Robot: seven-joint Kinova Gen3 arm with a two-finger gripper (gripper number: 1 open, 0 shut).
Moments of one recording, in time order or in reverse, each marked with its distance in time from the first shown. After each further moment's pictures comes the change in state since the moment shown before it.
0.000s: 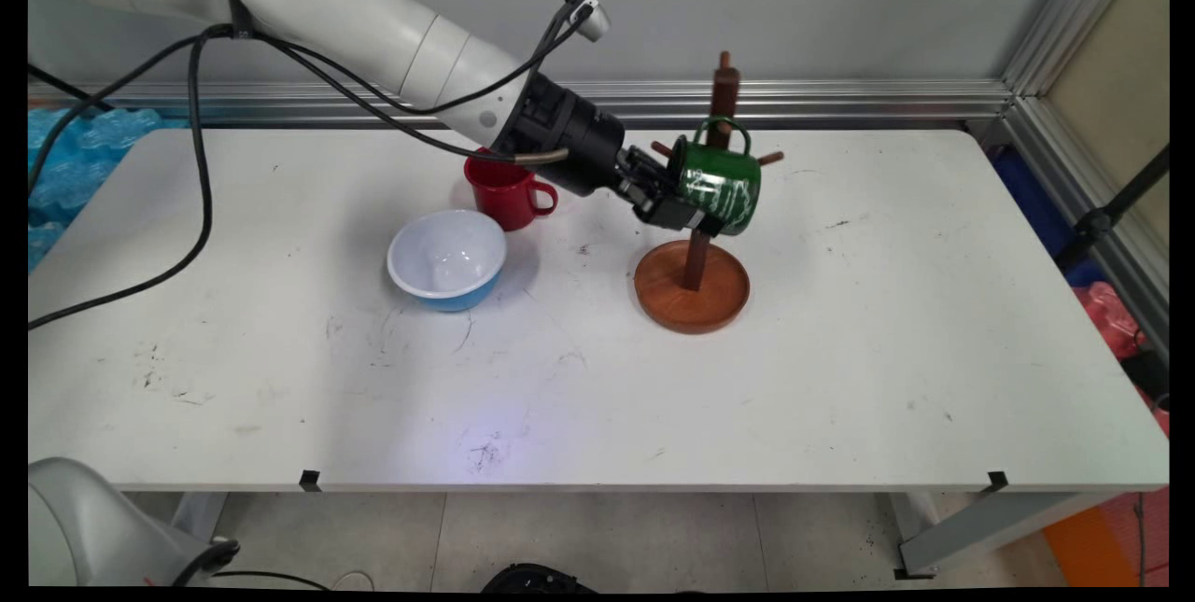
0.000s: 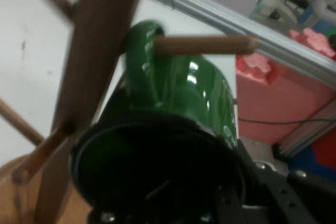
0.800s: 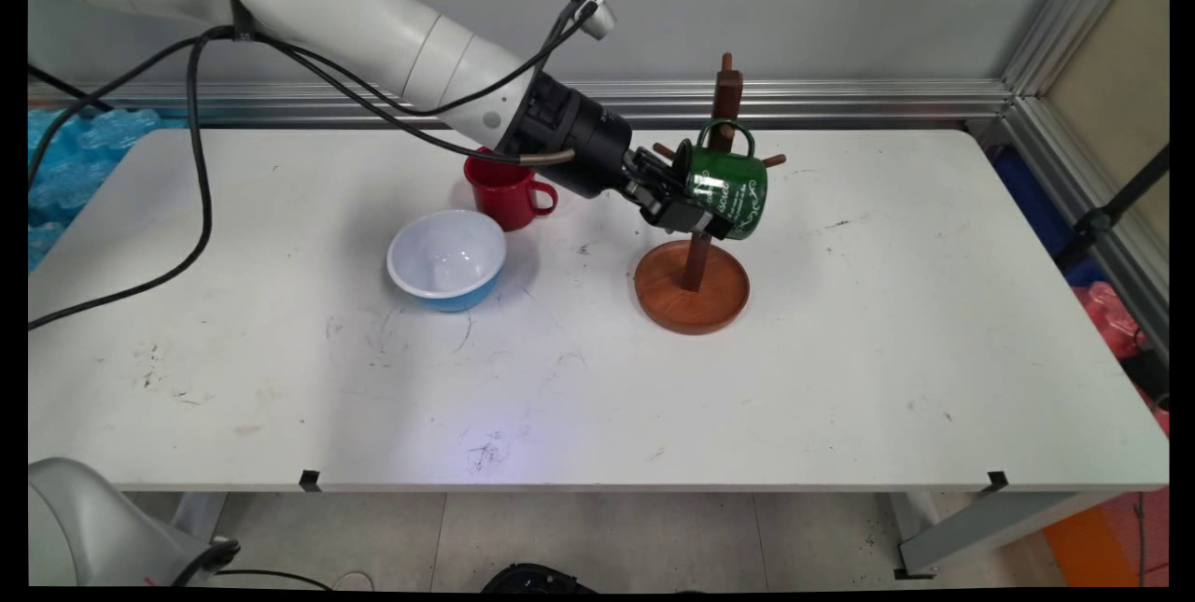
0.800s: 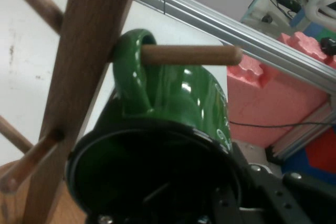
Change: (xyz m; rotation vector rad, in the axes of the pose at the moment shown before) arm 0.005 0.006 0.003 -0.023 0.015 0.004
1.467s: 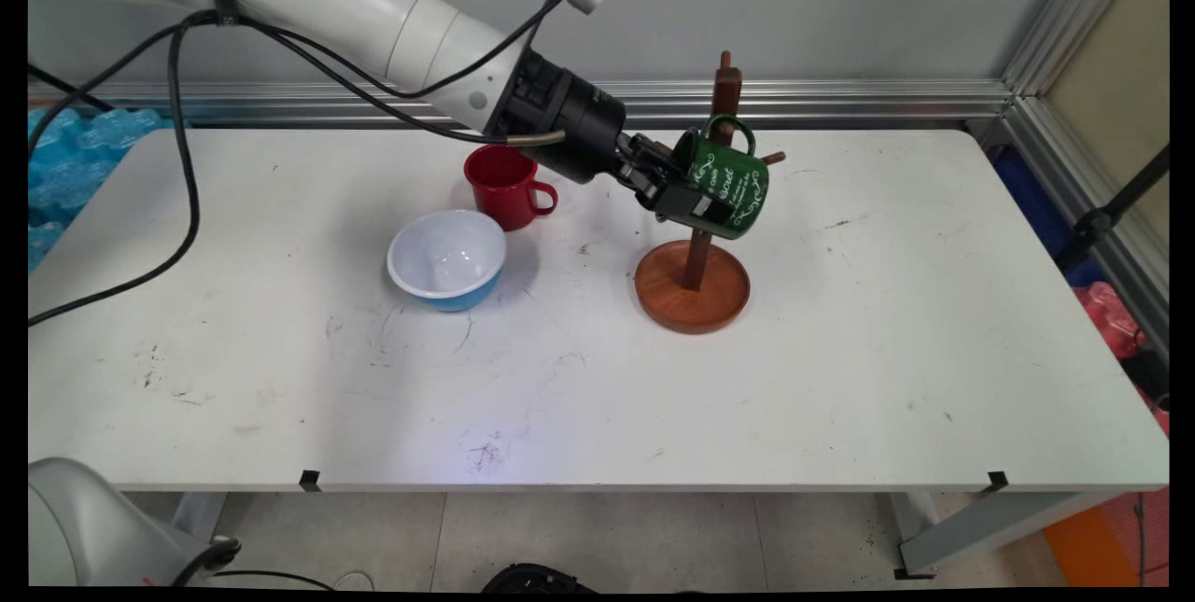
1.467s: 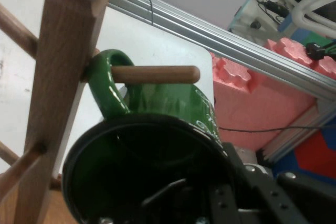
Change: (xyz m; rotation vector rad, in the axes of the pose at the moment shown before) arm 0.009 0.009 -0.015 -0.027 0.018 0.018
